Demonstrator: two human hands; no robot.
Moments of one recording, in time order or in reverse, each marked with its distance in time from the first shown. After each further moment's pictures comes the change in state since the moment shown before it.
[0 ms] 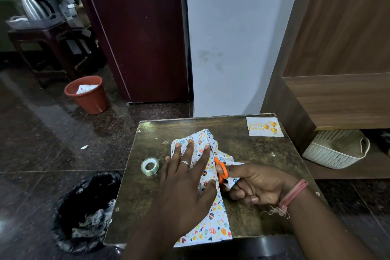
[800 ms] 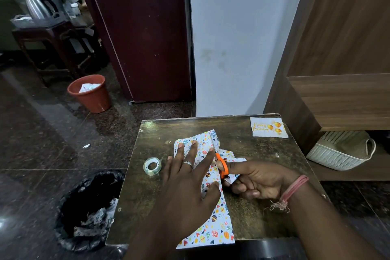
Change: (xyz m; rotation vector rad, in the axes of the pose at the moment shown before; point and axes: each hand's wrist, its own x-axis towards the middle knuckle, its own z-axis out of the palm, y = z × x) left_hand -0.001 0.000 -0.002 -0.027 0.003 -0.006; right_hand 0.012 -0.008 -0.006 -0.049 0.011 0.000
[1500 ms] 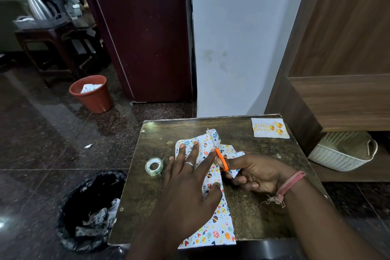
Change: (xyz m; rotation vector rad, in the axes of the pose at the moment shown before) left_hand 0.000 0.001 -0.002 -0.019 -0.008 -0.007; right_hand 0.006 -0.009 0.000 -0.011 0.136 -0.034
